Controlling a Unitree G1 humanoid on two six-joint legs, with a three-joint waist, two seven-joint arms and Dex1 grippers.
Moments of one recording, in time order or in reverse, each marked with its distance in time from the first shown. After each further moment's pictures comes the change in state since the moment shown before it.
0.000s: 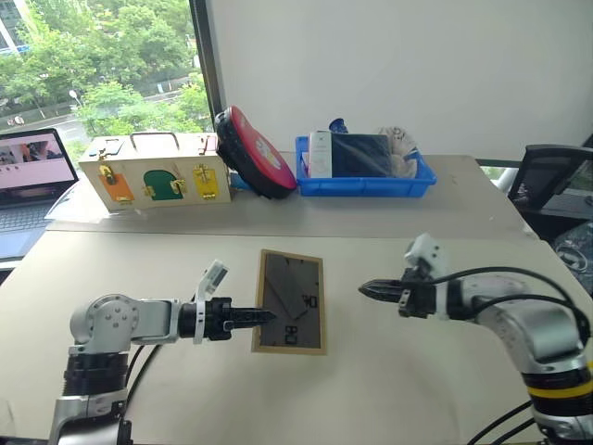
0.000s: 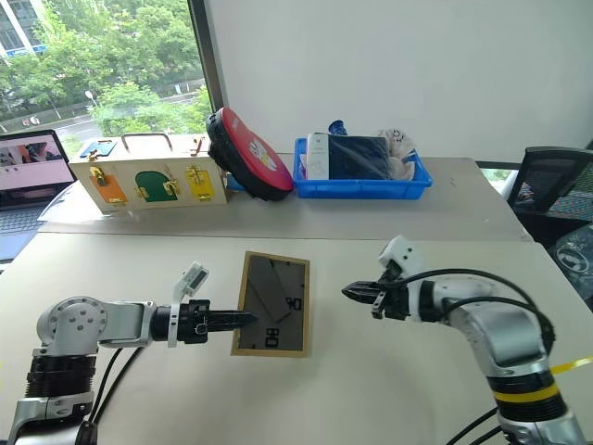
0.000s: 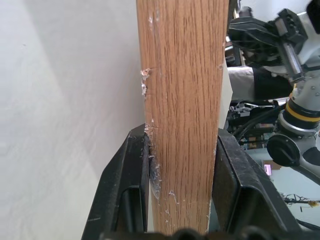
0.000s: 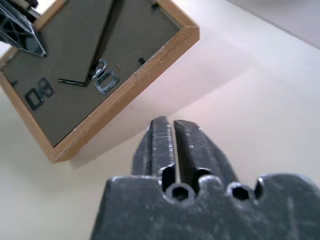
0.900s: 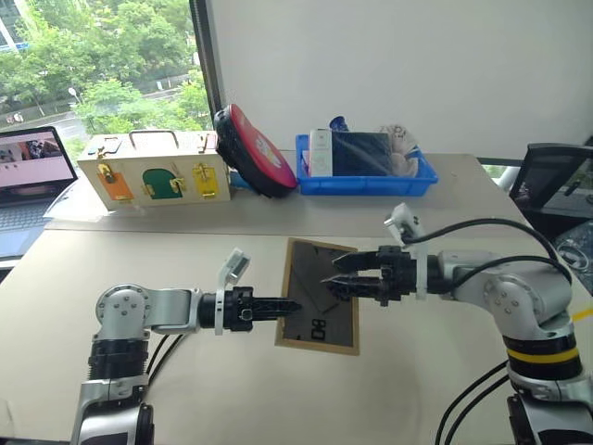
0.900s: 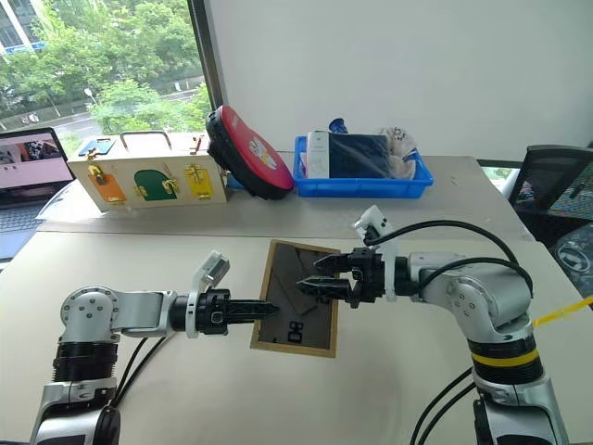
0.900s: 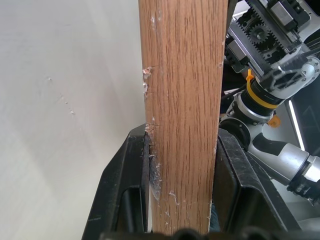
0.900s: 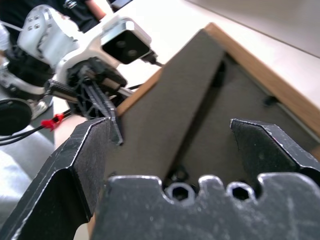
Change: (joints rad) left arm -0.069 -0.094 -0.009 0.066 -0.390 0.045 0.295; right arm -0.248 0.122 0.100 0.021 0.239 0.222 -0.102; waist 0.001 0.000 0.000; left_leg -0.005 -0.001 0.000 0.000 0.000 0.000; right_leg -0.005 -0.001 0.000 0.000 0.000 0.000
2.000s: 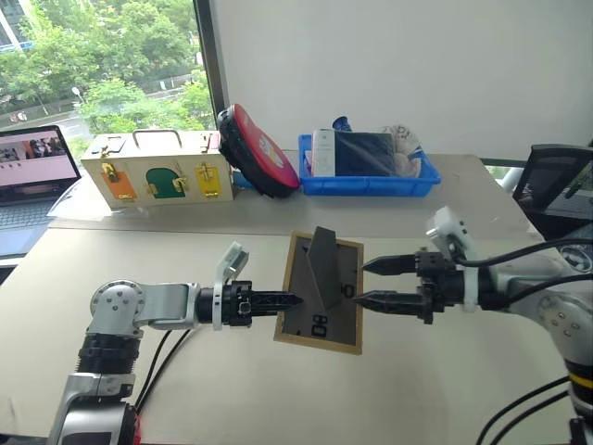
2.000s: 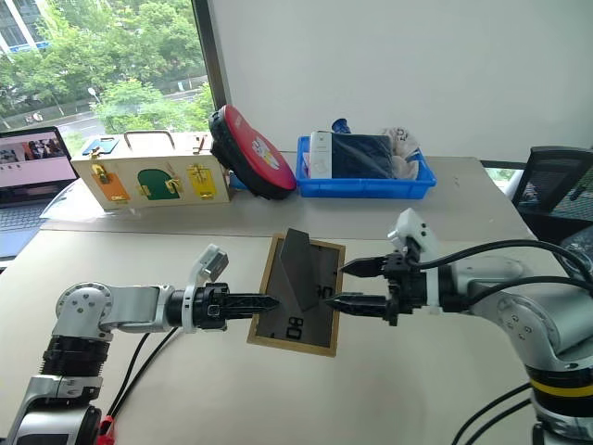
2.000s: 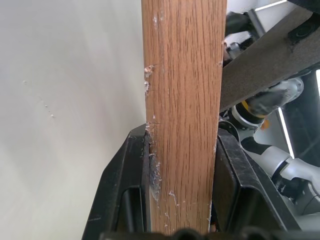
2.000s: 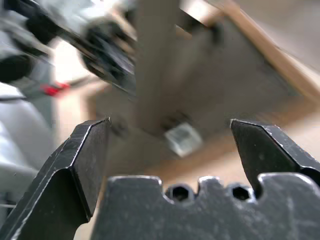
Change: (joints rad) left arm -0.007 0.143 -0.151 0.049 -0.303 -0.131 0.111; right arm 0.182 -0.308 -0.124 -0.120 -0.012 -0.187 0.073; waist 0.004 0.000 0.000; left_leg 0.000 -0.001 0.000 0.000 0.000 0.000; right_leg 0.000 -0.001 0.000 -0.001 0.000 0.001
